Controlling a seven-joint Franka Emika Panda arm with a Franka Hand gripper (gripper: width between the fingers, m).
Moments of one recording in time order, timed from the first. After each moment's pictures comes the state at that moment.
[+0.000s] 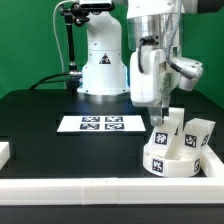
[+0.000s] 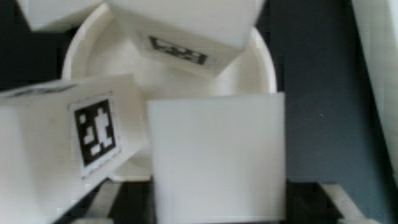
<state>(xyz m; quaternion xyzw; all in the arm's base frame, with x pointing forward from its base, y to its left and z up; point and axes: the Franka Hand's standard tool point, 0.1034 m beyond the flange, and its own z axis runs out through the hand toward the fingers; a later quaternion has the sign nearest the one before) 0.579 0.062 0.086 -0.51 0.86 0.00 0.06</state>
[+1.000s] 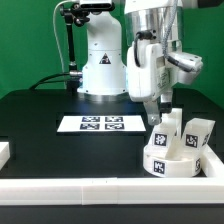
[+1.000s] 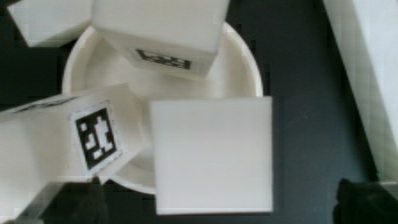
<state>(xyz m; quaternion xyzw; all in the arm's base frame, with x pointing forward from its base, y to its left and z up) 0.582 0.060 0.092 -0.56 0.82 0.01 0.07</state>
